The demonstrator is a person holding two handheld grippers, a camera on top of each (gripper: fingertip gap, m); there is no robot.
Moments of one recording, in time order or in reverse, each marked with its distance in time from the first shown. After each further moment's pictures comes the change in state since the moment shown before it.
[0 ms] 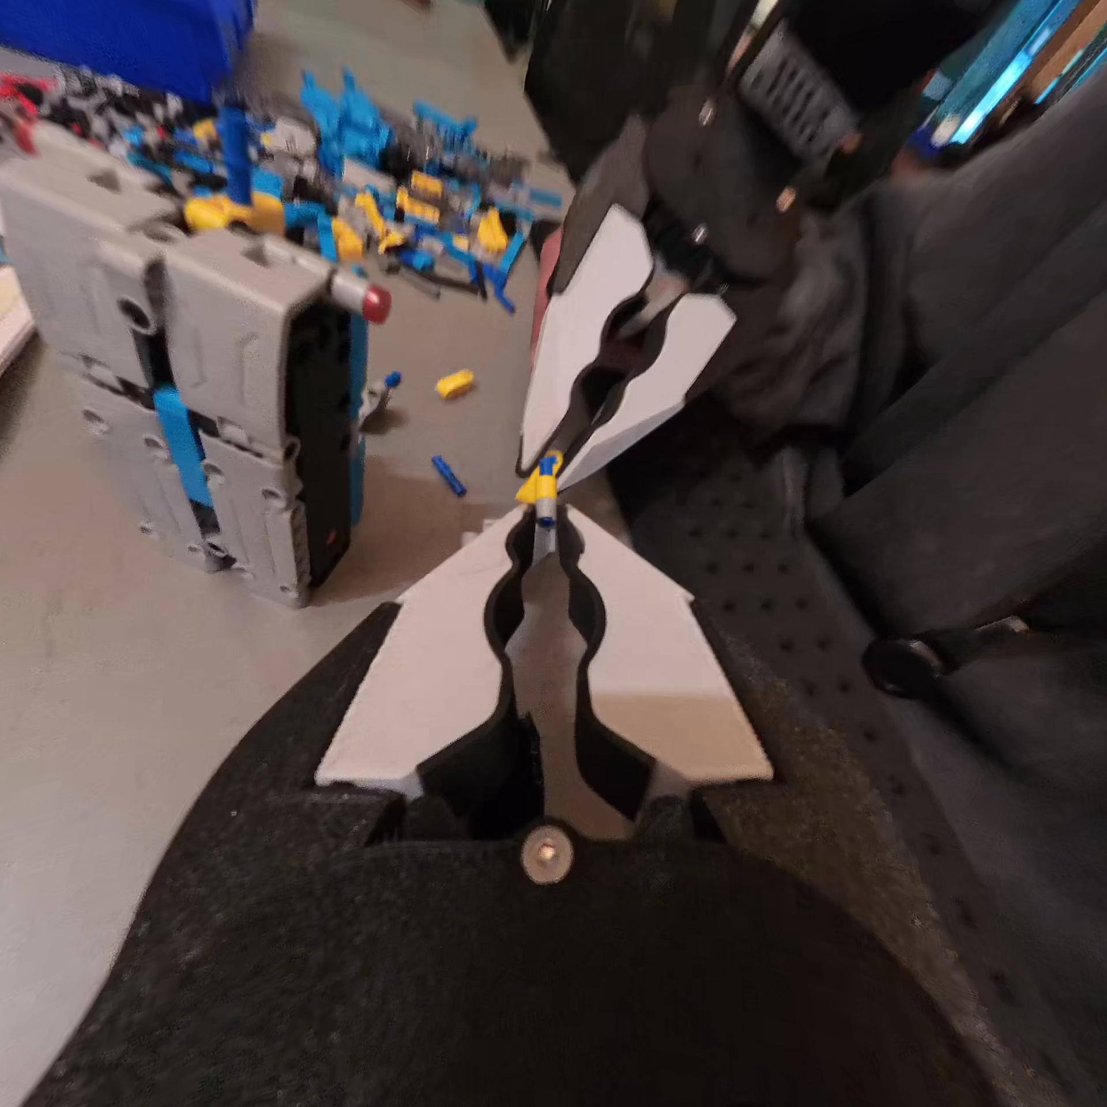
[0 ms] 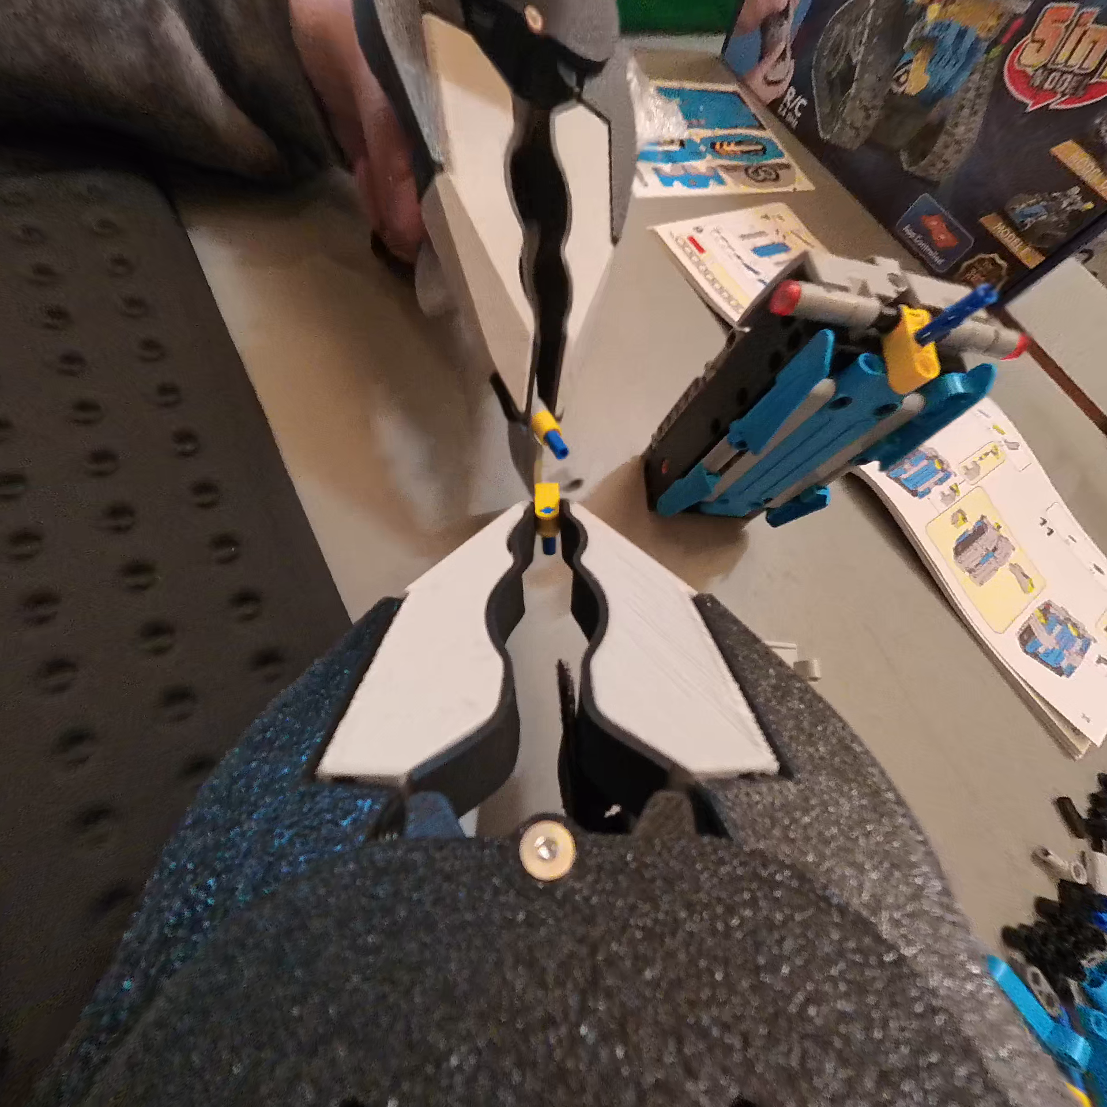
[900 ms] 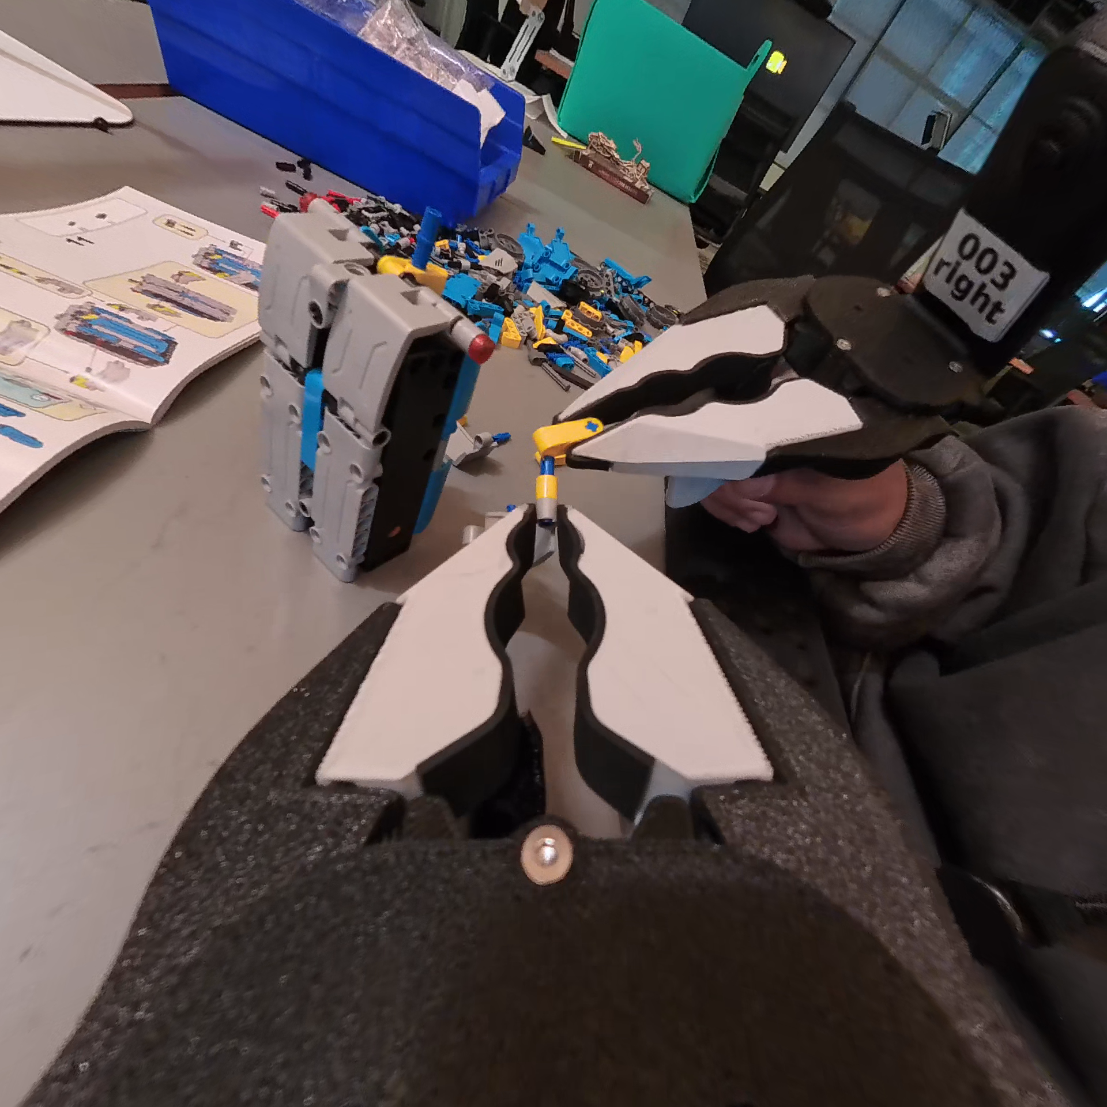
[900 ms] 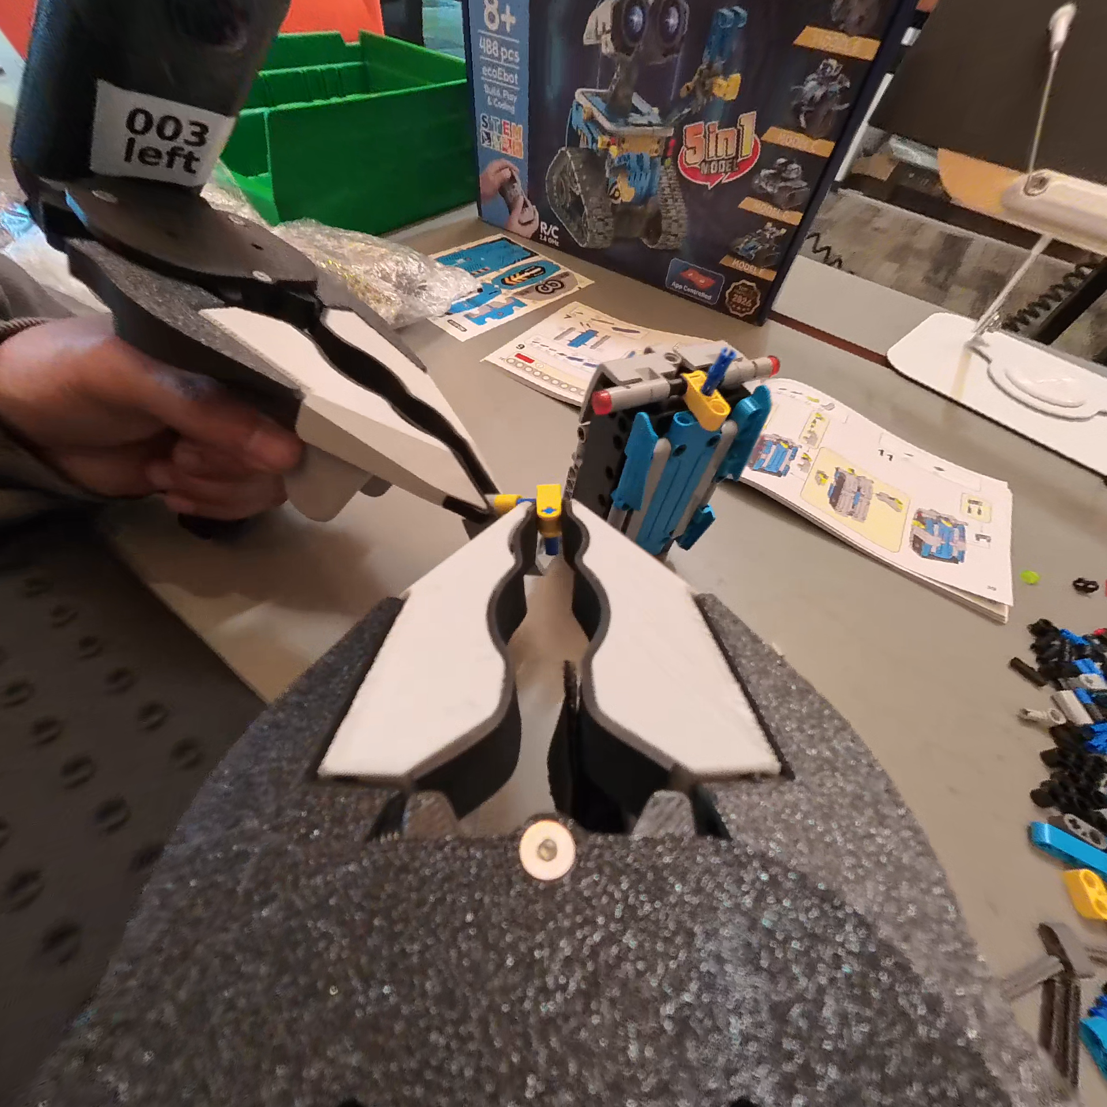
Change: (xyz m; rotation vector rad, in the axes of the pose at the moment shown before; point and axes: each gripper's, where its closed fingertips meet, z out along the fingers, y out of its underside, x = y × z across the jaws) left arm -0.015 -0.020 -0.007 0.220 -0.325 -0.170; right arm 0.032 -0.037 -0.011 0.168 0.323 0.301
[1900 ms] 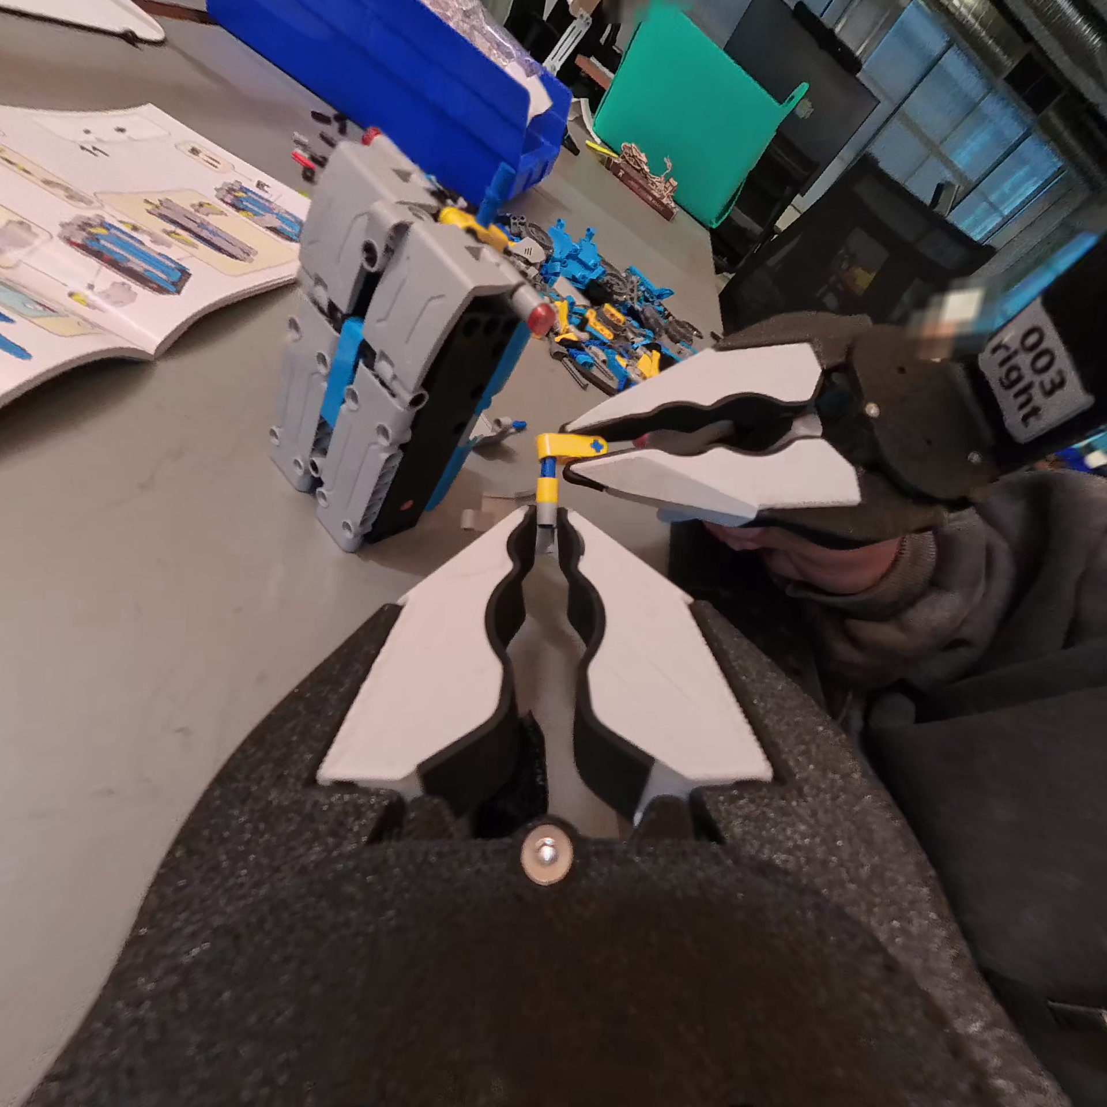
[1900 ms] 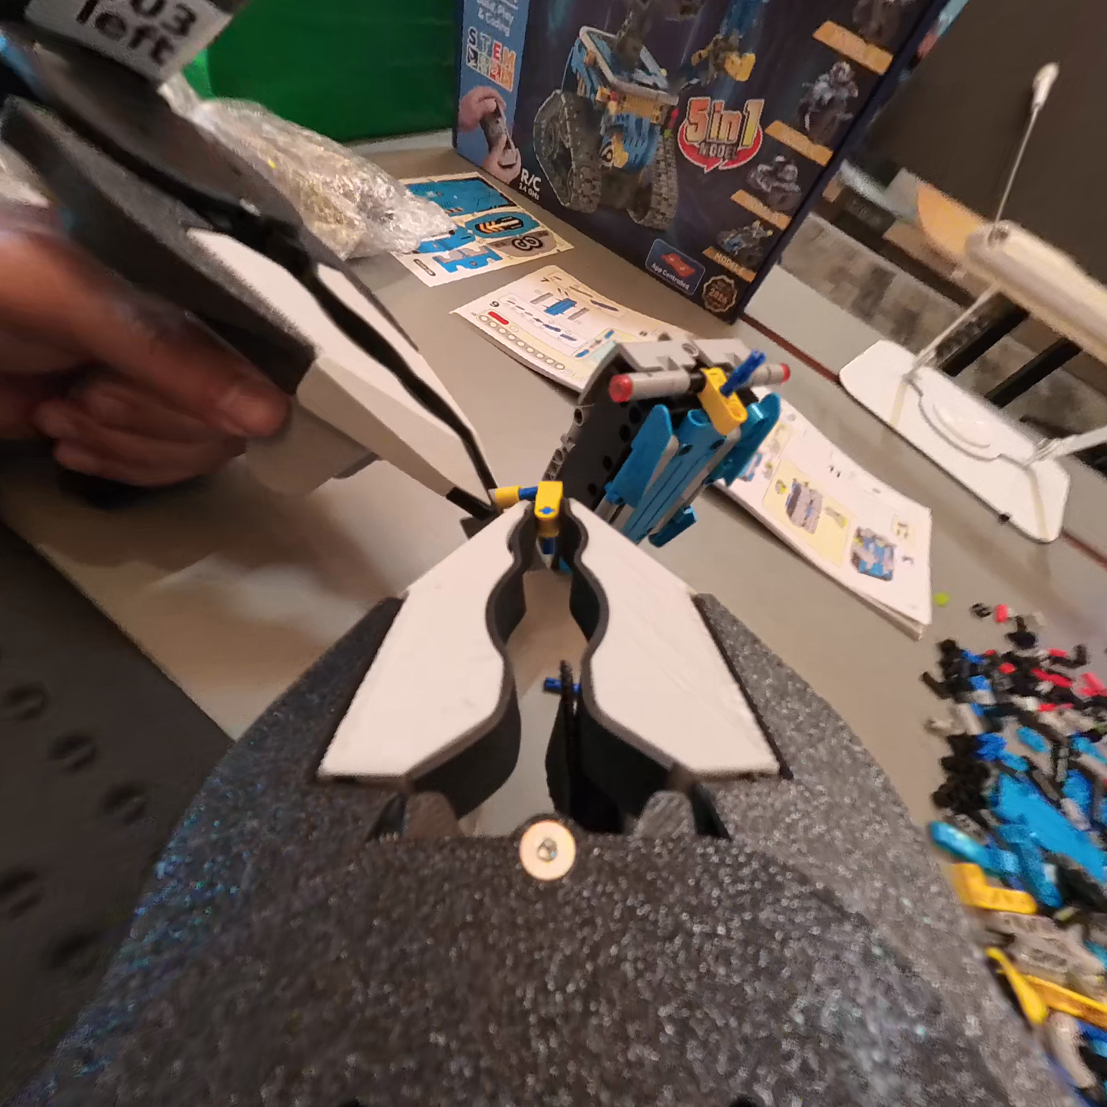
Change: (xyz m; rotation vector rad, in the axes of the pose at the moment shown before) left arm -0.011 0.007 0.004 0.006 -0.024 -0.130; right arm 0.001 0.010 0.011 -0.061 0.082 -0.173
